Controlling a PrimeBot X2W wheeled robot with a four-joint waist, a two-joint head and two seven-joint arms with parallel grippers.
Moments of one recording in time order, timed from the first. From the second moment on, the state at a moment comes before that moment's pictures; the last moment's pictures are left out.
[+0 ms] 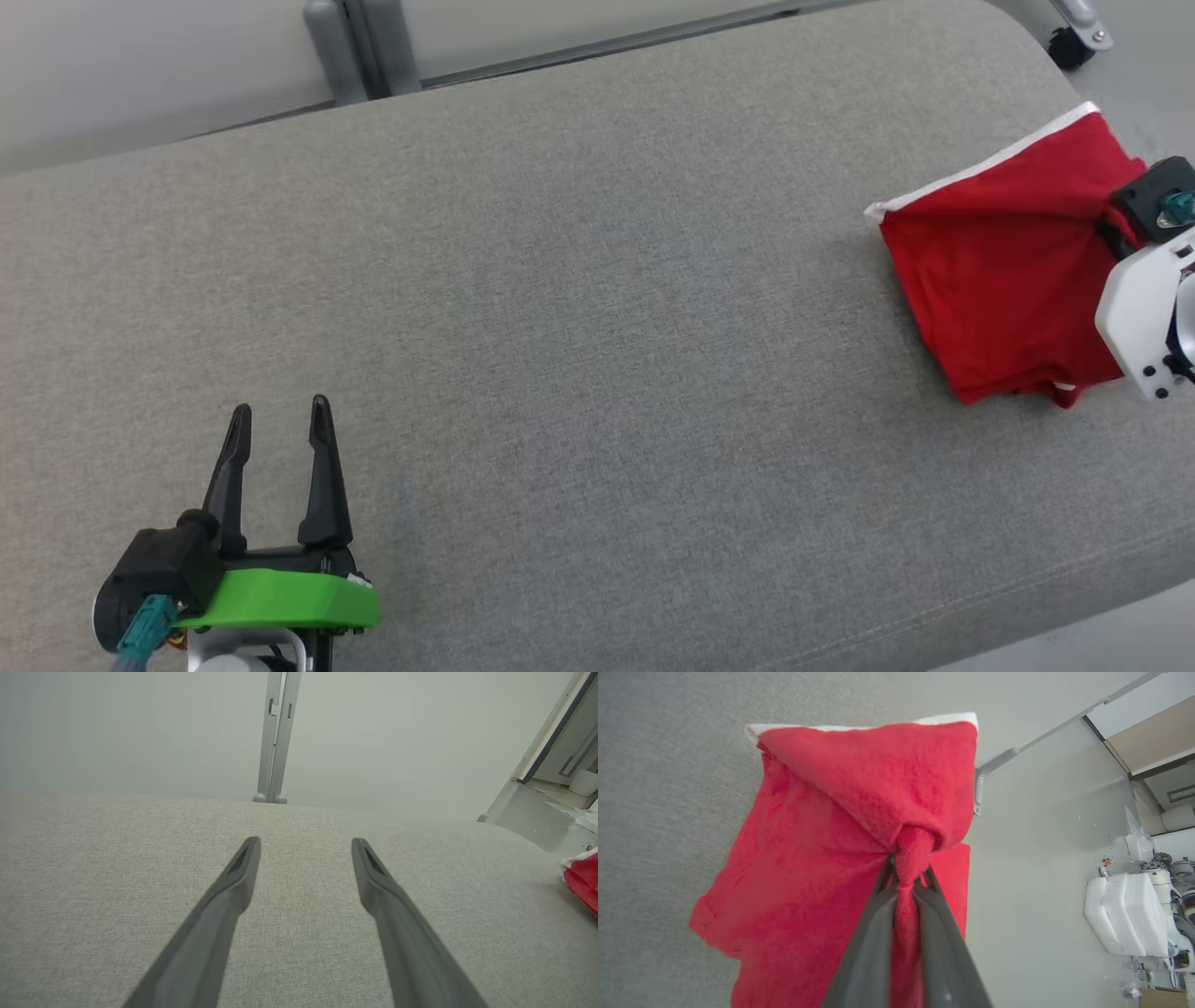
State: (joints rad) left arm -0.03 0.05 -0.02 0.09 -0.29 -0.08 -0.26; right arm -0.65 -0.78 0.54 0.35 0.31 0.13 0.36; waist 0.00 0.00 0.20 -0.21
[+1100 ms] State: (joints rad) left arm -0.03 0.05 -0.01 0.08 -0.23 -0.13 -0.26; right arm -0.53 -0.60 -0.02 0.61 -0.15 0.13 -0.05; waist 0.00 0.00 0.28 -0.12
